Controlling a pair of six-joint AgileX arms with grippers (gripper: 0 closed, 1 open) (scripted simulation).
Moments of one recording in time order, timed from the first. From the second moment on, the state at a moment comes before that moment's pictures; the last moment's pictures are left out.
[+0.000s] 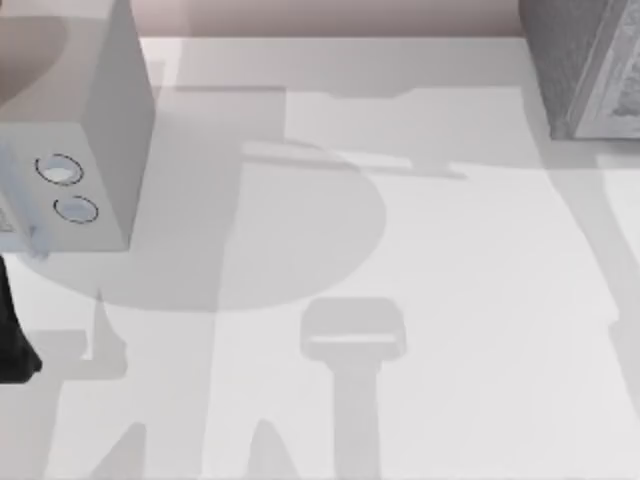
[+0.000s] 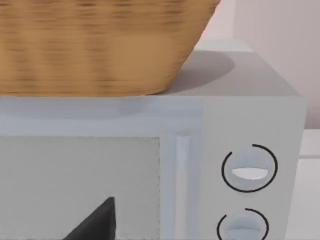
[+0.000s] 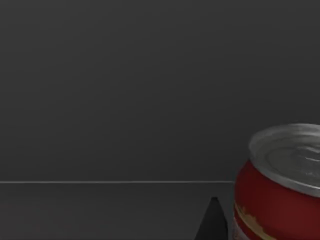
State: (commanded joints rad) left arm 0.00 0.00 0.00 0.00 0.00 0.00; right arm 0.14 1.62 1.87 -0.24 0.18 0.01
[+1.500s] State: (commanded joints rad) left arm 0.00 0.00 0.00 0.00 0.00 0.00; right arm 0.28 1.05 1.62 -0.57 0.31 0.01
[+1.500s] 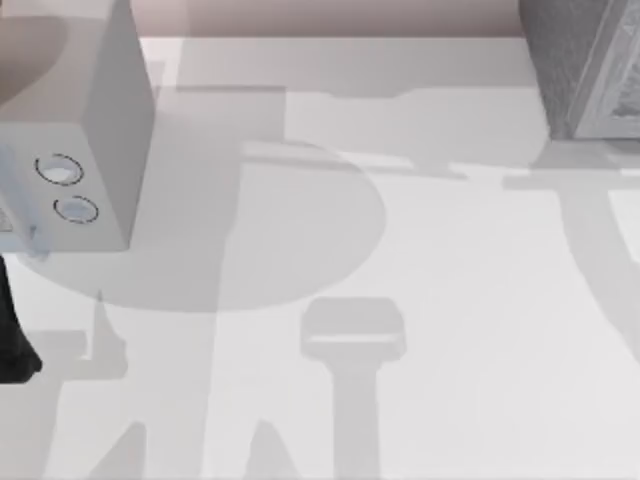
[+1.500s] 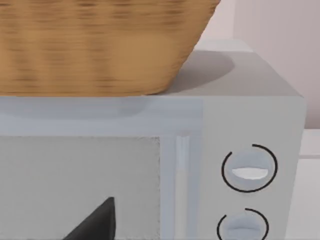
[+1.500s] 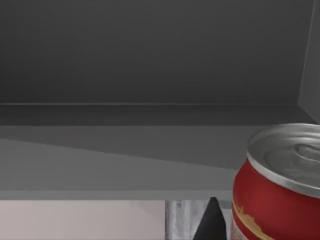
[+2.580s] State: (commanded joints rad) left arm 0.00 0.00 0.00 0.00 0.00 0.00; right arm 0.01 0.05 0.06 -0.03 0.02 0.00
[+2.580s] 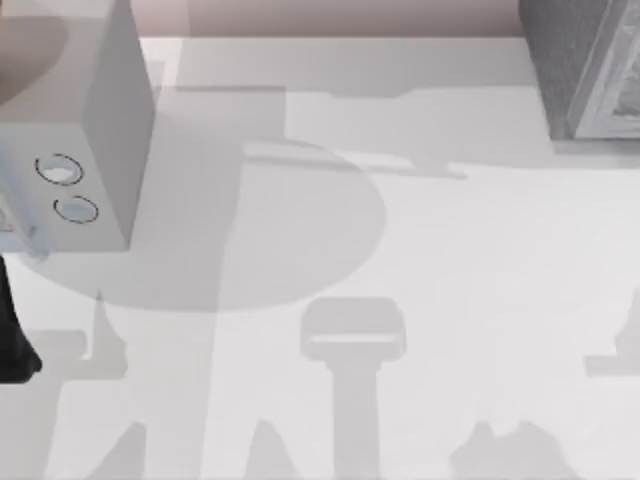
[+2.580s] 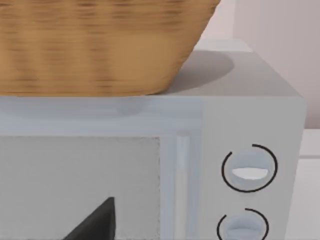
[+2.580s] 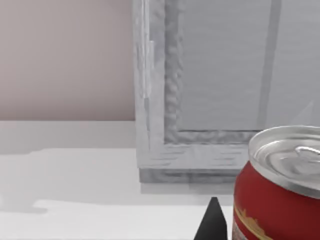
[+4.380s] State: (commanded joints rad) left arm 0.00 0.00 0.00 0.00 0.00 0.00; right arm -0.83 1.83 0.44 1.27 -1.44 -0.12
